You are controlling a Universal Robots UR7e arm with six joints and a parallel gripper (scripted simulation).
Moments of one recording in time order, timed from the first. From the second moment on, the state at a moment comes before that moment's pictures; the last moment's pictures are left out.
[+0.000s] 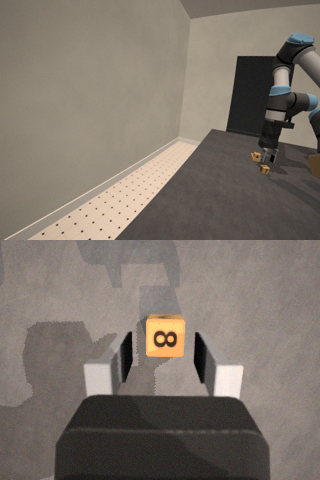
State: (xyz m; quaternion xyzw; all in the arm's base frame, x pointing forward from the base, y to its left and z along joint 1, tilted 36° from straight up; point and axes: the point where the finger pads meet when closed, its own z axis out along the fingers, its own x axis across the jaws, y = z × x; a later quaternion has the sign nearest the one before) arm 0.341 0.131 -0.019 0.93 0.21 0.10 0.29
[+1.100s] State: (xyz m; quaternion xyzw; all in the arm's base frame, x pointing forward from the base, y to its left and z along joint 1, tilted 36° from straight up) arm 0.347 0.123 -0.034 0.93 0.21 0.10 0.29
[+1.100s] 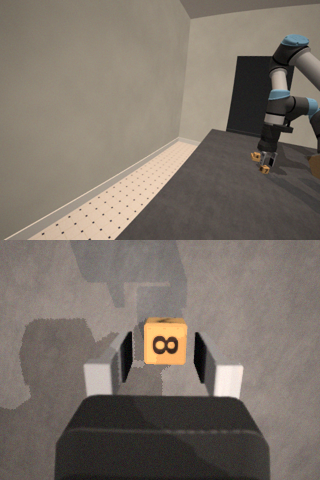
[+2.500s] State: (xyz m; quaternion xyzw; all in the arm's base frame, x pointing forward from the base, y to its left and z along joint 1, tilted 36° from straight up) arm 0.349 0.119 -0.040 0.93 0.21 0.10 0.29
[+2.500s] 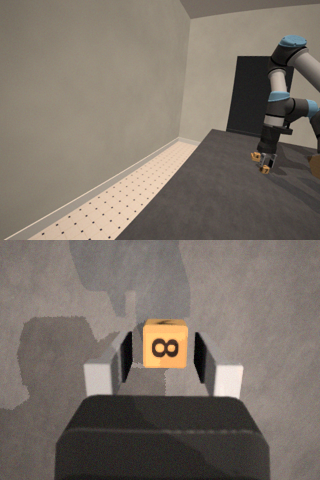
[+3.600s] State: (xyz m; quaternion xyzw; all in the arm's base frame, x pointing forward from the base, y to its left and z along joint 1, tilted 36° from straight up) arm 0.356 0.109 -0.056 0.93 0.21 0.10 0.29
